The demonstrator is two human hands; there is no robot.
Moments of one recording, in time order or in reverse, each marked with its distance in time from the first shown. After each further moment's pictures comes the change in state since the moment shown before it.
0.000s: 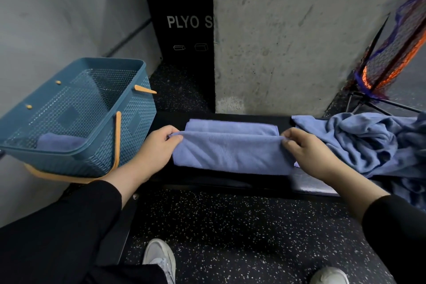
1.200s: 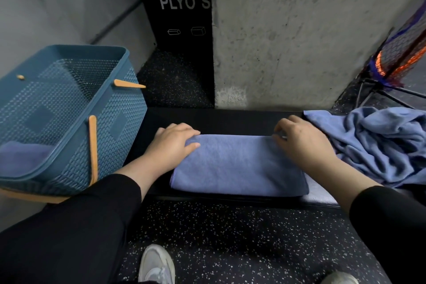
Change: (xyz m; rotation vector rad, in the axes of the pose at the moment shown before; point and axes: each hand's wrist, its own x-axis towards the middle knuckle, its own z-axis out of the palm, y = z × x) left_hand 0.068 -0.030 0.041 0.711 -0.172 0.235; right_hand 0.069 0.019 0.043 -0.565 0.127 -0.167
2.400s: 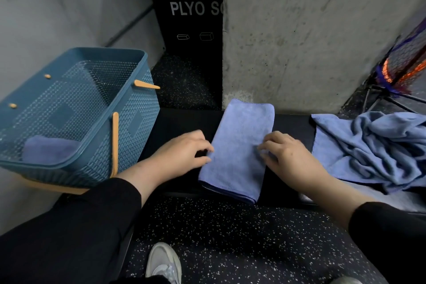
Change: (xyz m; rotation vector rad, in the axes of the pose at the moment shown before) left_hand -0.031 0.007 -0.023 -0.084 -0.156 0.187; right_hand -0.030 -0.033 0.016 0.134 -0.108 -0.282
